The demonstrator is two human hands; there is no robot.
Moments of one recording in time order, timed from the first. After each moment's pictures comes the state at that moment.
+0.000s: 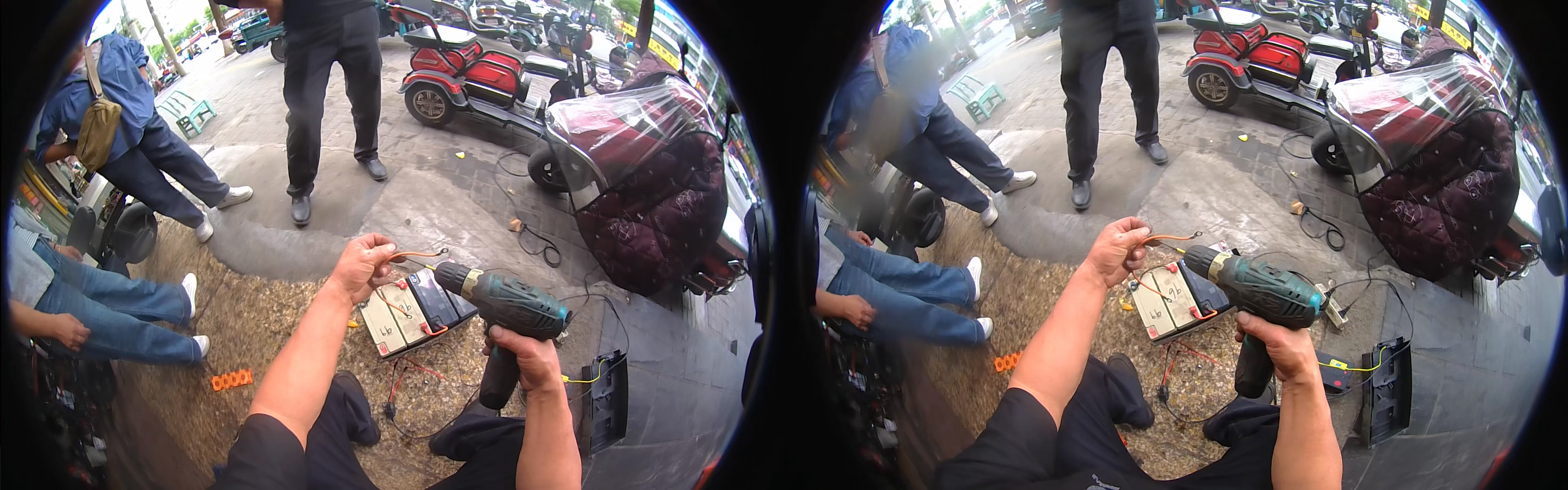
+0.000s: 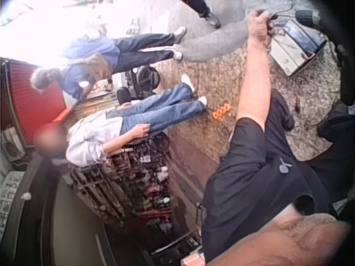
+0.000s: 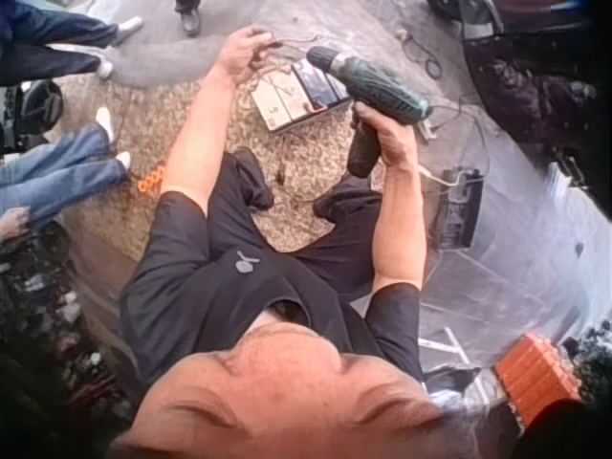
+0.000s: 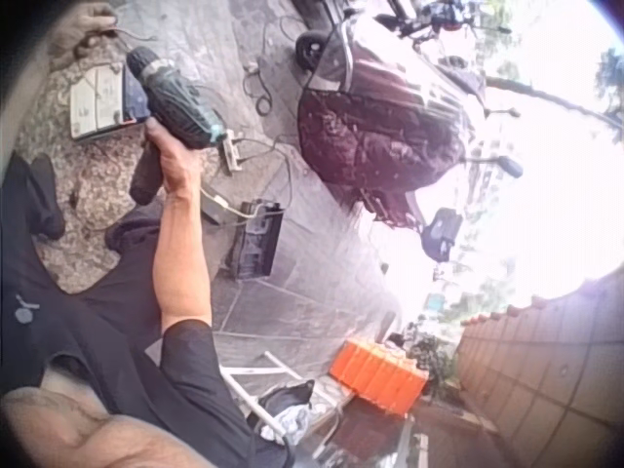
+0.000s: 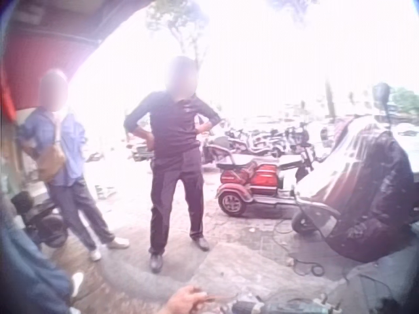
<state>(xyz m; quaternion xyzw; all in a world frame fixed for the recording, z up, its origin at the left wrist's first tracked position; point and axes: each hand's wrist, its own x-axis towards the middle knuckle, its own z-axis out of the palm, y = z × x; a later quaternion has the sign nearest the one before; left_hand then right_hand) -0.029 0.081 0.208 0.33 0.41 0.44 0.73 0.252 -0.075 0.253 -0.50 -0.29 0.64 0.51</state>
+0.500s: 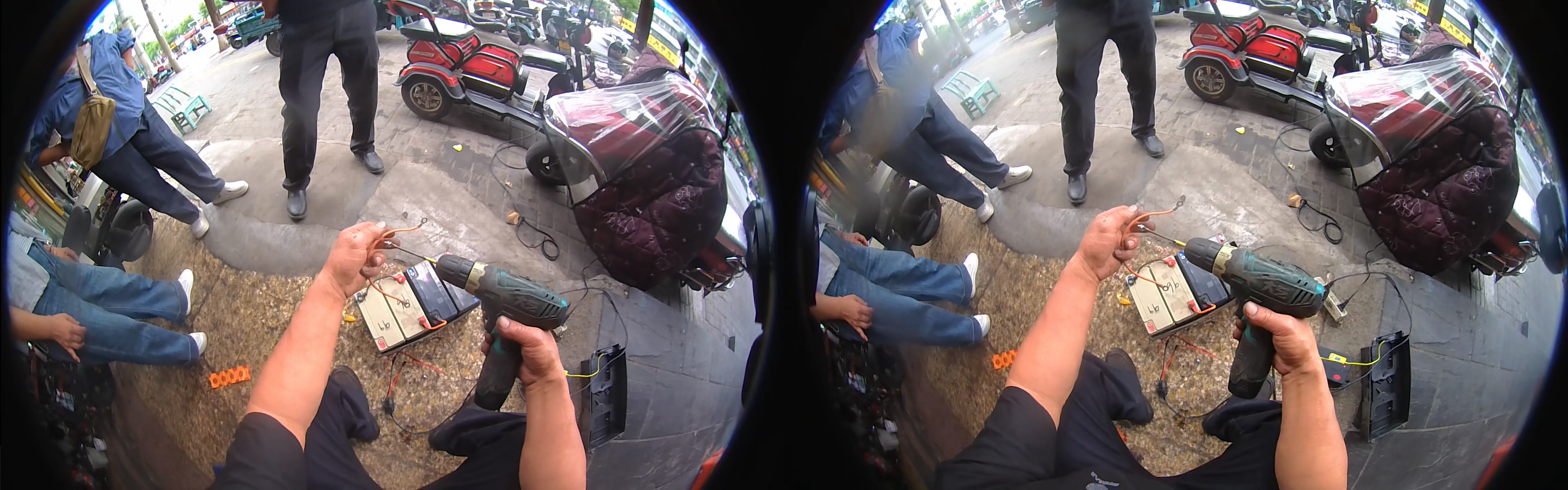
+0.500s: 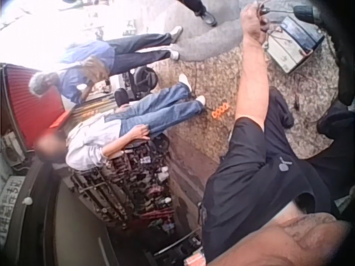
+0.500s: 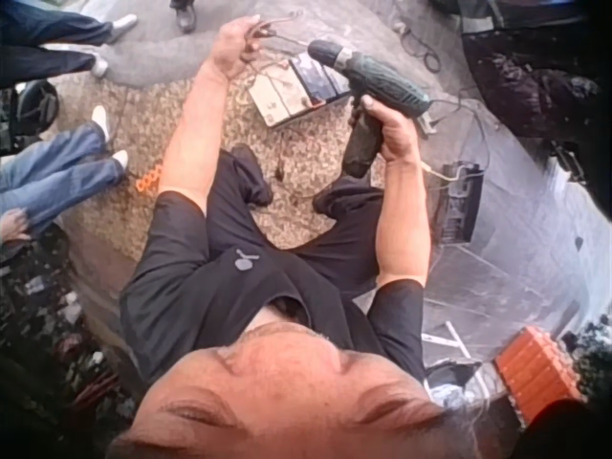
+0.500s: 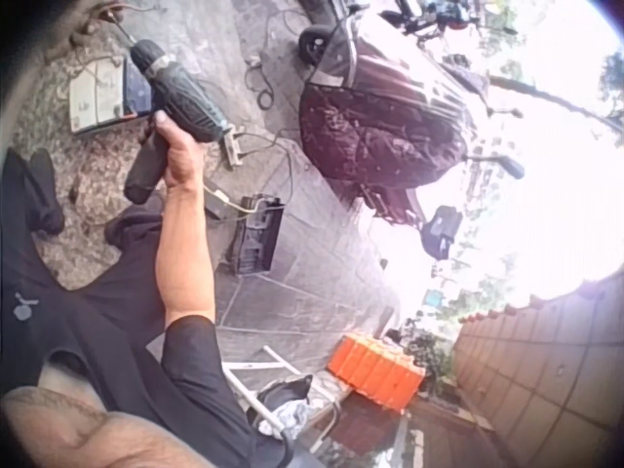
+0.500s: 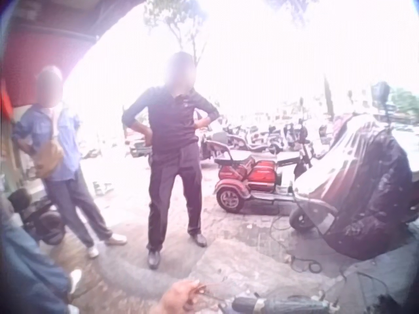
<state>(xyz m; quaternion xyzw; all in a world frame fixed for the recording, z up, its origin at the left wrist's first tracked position) -0.033 0.083 0.225 0.33 0.40 0.43 0.74 0.255 -0.071 0.246 -0.47 -0.22 0.69 0.51</state>
